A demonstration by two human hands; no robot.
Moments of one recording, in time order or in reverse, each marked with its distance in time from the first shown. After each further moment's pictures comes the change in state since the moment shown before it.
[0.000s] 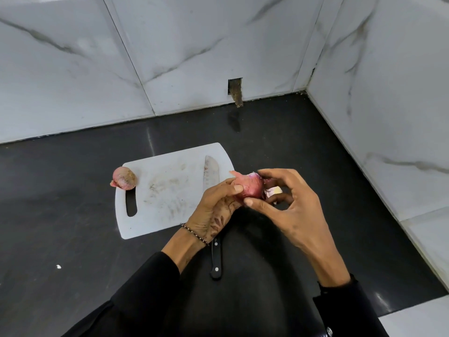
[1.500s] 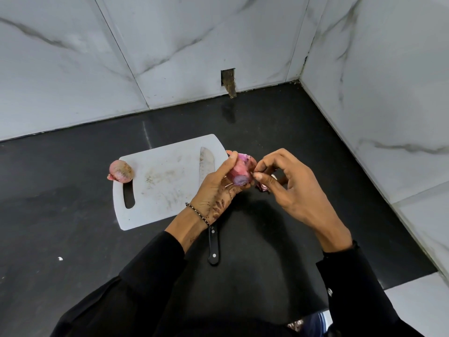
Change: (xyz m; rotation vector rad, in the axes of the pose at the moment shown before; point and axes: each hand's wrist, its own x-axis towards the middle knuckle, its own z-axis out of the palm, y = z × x) left_hand 0.007 0.005 0.021 -0.031 0.119 0.002; right_hand 0.016 0.002 -0.020 -0.222 -0.155 -0.149
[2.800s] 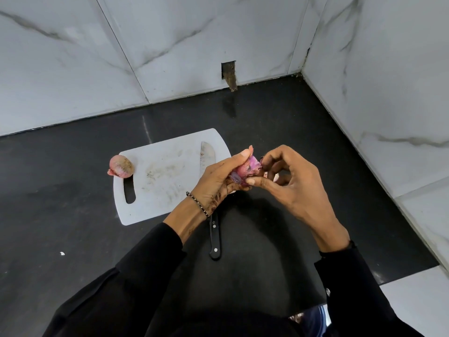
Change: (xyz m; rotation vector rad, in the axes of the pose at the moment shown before) left_hand 0.013 0.002 -0.010 0.337 -0.013 -0.155; right_hand -0.006 0.003 0.009 0.057 0.126 -0.022
